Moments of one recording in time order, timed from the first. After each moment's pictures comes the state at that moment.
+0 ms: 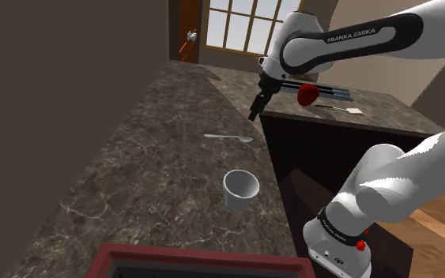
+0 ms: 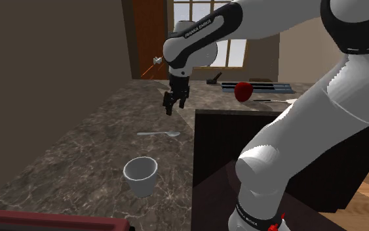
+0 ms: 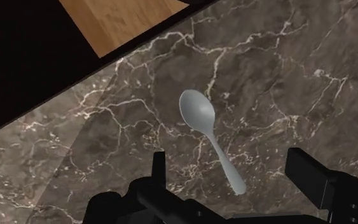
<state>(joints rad) 0.15 -0.50 -0.20 -2.54 0.00 2.16 -0.33</state>
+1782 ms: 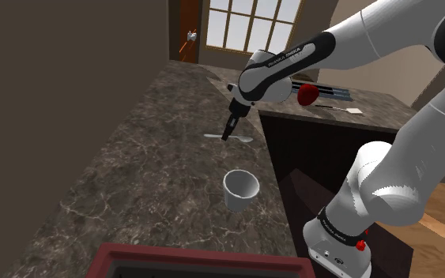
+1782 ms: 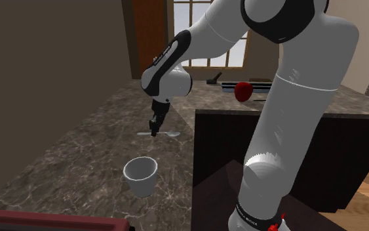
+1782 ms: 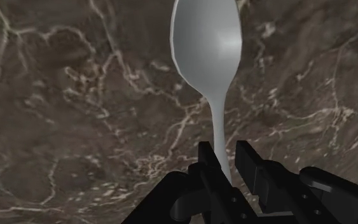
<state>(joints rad) 0.37 -0.12 -0.31 -2.51 0.31 2.50 -0.78</state>
